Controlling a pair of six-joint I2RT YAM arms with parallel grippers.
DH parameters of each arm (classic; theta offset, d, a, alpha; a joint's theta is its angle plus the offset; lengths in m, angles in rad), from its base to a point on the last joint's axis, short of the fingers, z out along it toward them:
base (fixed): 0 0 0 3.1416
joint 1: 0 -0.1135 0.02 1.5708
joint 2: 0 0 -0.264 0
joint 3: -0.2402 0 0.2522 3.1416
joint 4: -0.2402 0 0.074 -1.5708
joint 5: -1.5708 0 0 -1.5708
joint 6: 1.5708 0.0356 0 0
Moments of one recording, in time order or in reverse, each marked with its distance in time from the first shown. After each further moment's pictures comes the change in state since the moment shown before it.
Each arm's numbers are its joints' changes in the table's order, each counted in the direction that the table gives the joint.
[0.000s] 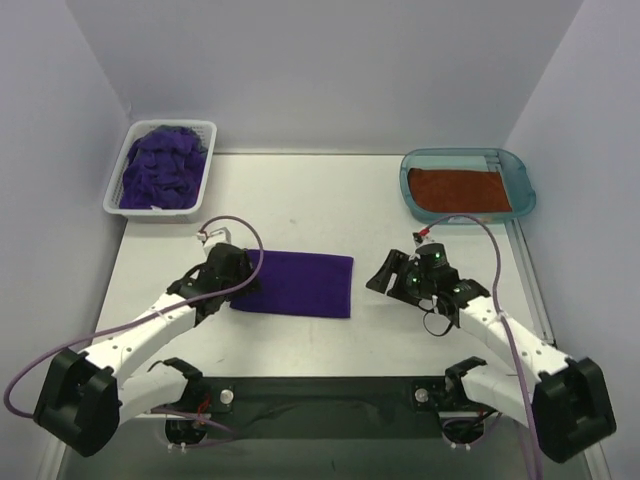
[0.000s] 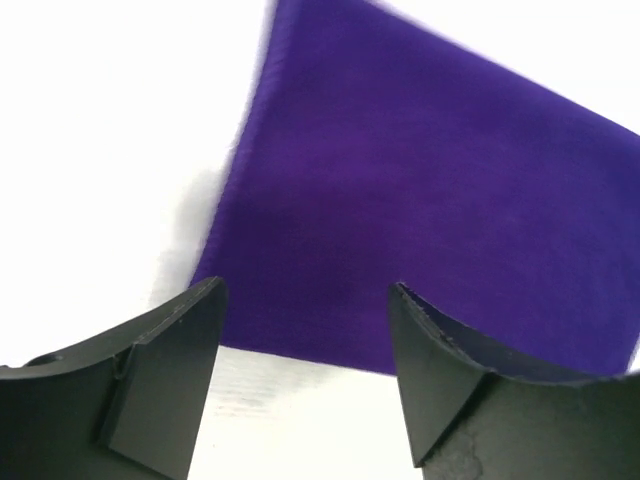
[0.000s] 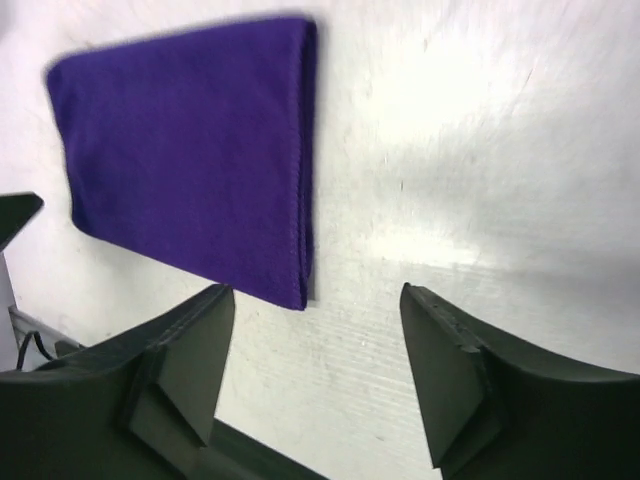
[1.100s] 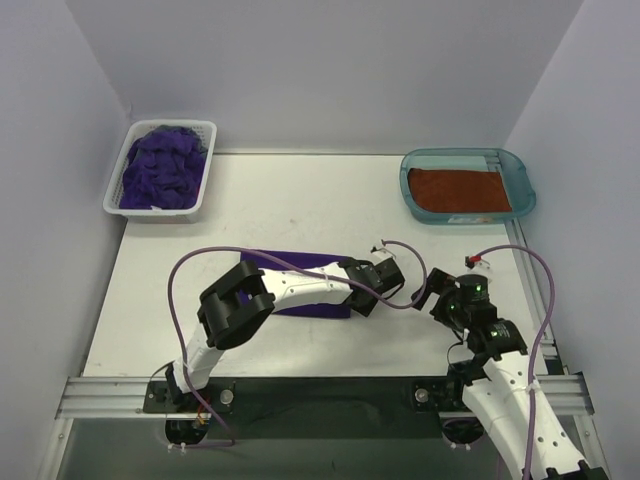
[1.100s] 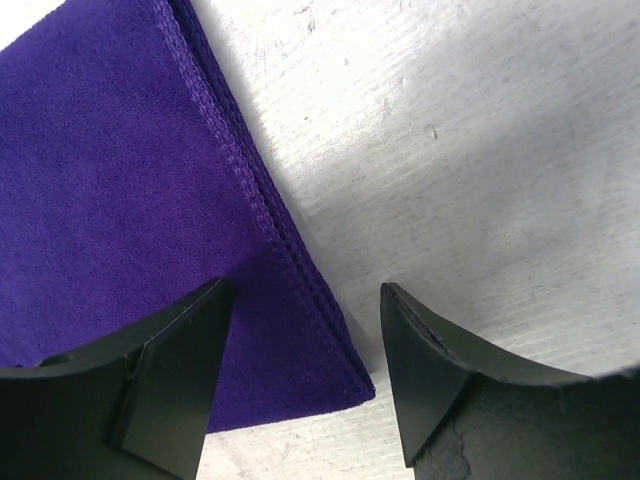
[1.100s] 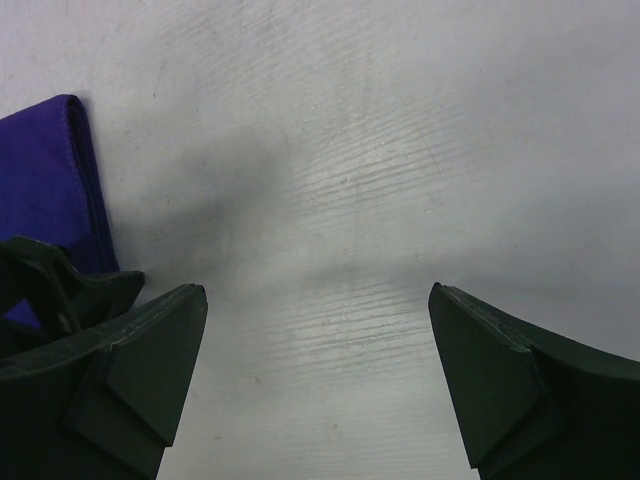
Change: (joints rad) left arm 0.672 1.024 -1.012 -0.346 0.214 0.280; right arm 0.224 -0.515 0.103 -0.395 -0.275 -0.166
